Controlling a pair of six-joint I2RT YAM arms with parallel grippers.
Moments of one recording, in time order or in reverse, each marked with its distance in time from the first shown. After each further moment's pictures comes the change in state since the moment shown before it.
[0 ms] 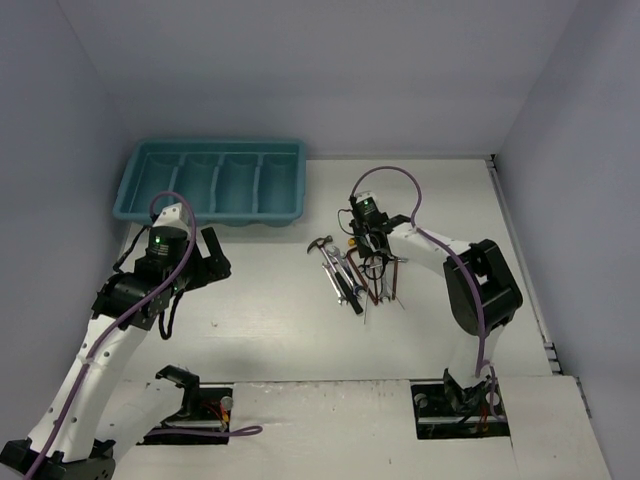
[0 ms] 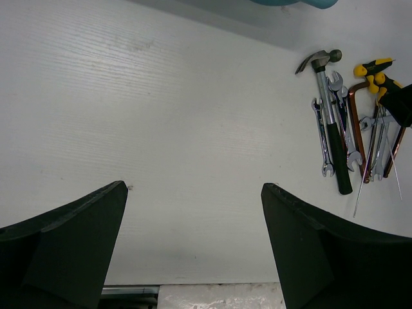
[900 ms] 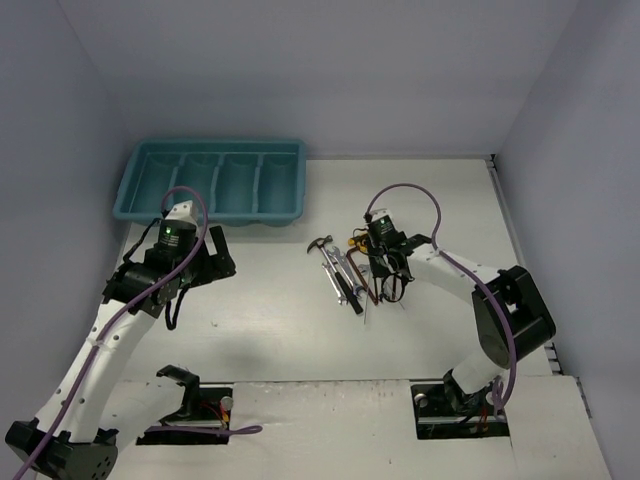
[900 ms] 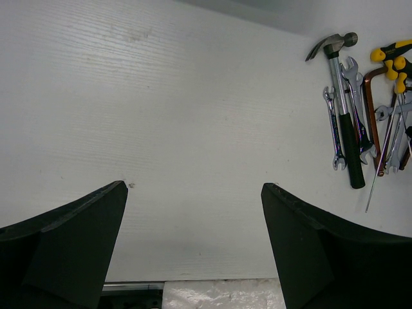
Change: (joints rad) left arm -0.005 0.077 0.011 0.000 0.016 0.022; right arm -0.001 -0.235 -0.243 -0.025 -0.033 0.051
